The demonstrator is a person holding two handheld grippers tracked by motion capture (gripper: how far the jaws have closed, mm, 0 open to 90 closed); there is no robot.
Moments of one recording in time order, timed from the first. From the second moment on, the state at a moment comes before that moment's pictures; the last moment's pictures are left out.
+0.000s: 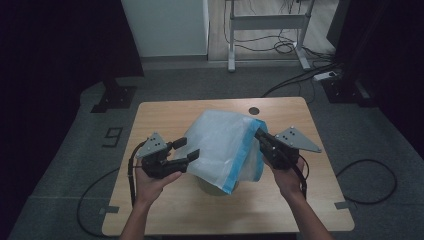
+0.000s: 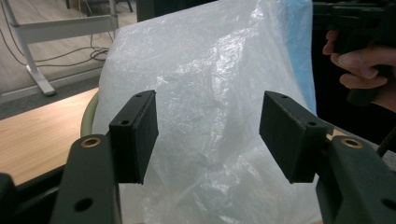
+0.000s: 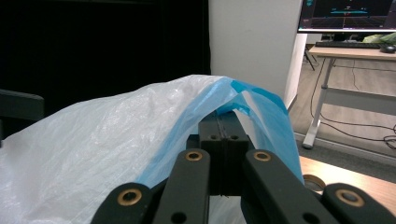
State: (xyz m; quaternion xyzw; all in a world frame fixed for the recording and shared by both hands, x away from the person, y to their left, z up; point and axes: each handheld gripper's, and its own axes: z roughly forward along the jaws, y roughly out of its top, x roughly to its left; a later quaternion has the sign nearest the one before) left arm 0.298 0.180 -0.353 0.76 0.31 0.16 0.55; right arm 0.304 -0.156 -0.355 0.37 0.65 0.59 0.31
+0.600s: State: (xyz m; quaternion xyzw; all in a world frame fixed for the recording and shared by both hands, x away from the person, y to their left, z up) left arm 0.317 0.156 -0.356 0.79 0.31 0.16 0.51; right arm 0.305 -0.148 -0.355 0.36 0.65 0.60 0.31
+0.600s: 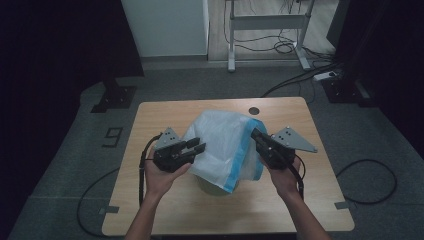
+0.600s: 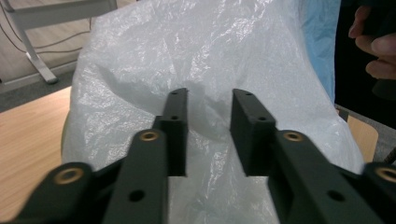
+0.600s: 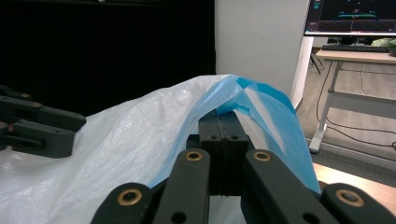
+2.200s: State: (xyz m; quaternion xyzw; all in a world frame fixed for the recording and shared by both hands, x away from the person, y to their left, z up) left arm 0.311 0.216 -0.353 0.70 0.36 0.21 0.59; right arm 0.290 -0.203 -0.383 0.40 0.64 0.58 0.31
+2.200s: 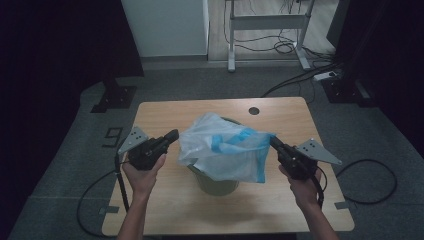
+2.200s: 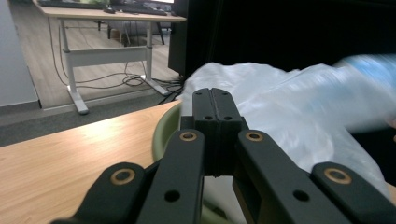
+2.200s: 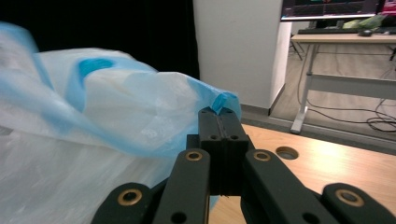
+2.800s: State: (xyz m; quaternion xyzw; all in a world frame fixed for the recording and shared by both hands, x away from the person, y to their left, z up) left arm 0.302 0.231 -0.365 0.69 0.35 0.18 0.61; right arm 0.268 -0.214 -0.387 0.38 0.64 0.58 0.32
